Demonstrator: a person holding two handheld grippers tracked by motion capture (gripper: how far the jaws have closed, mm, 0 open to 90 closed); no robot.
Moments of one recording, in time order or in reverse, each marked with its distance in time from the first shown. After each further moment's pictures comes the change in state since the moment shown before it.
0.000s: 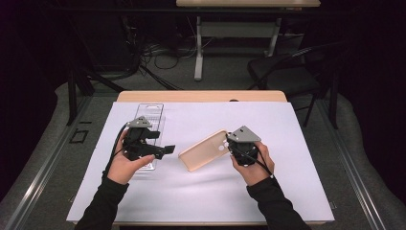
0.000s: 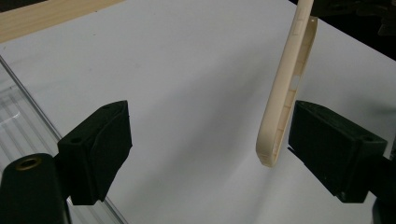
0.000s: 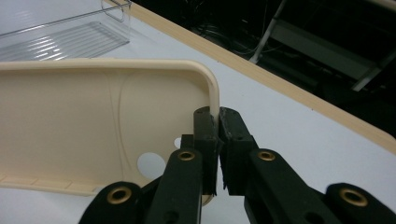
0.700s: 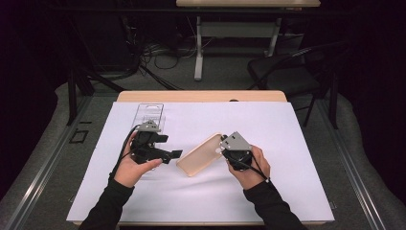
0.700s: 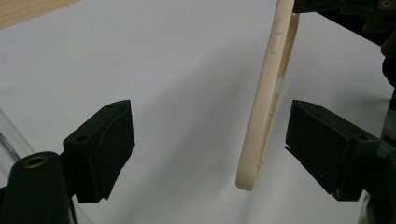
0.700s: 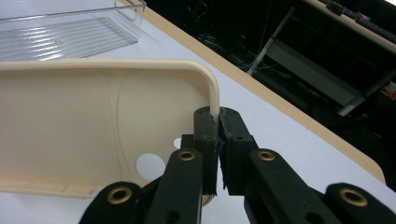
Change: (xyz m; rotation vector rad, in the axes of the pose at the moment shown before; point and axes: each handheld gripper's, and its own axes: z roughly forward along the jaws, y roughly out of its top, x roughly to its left) left arm -0.016 0.000 0.016 0.035 -0.043 0.036; right arm 0.018 -0.002 -0.002 -0.036 -0.015 -0.121
